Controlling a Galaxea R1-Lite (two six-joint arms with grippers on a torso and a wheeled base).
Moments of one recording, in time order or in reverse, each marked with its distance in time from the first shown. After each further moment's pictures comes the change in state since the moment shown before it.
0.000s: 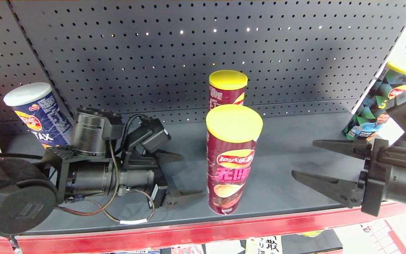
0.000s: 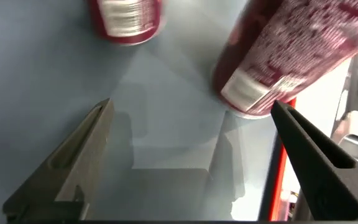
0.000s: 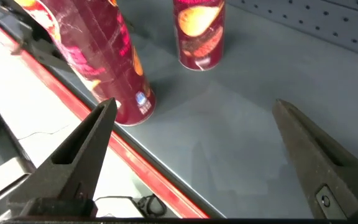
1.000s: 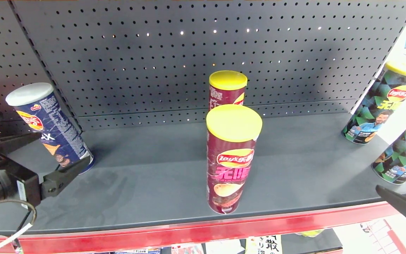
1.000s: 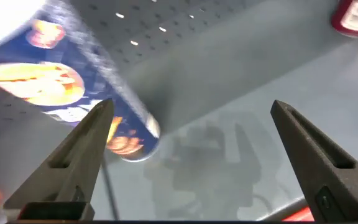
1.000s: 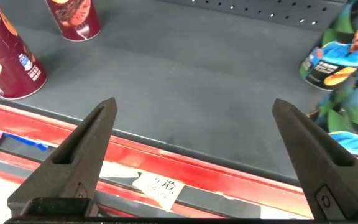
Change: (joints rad) left arm 0.223 -0.634 0.182 0.186 0.579 -0.037; right arm -0.213 -0.416 0.233 0.072 -0.230 -0.031
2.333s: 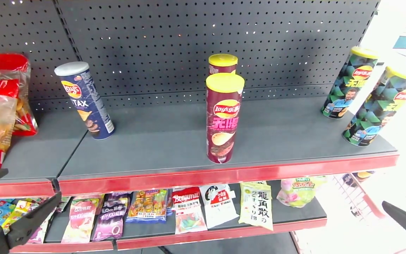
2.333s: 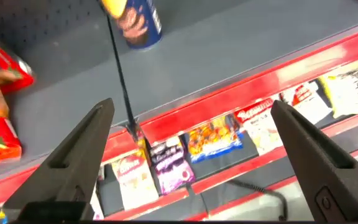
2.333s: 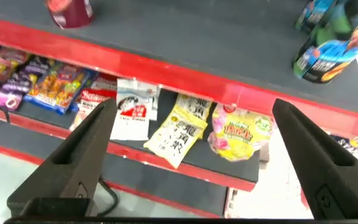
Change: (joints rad) left arm 0.069 -0.225 0.214 0.005 0.007 -0.004; right arm -0.010 -0.074 0.073 0.001 -0.003 -0.034
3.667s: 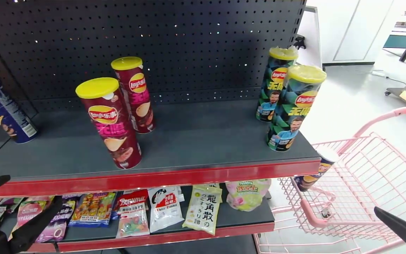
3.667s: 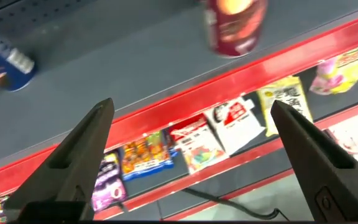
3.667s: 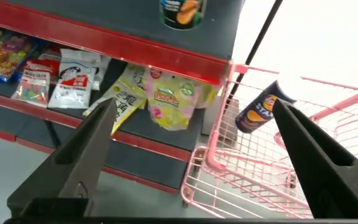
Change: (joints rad) left arm 0.006 0.000 0.029 0.000 0.003 0.001; right arm 0.001 0.034 0.022 -0.001 0.007 0.001
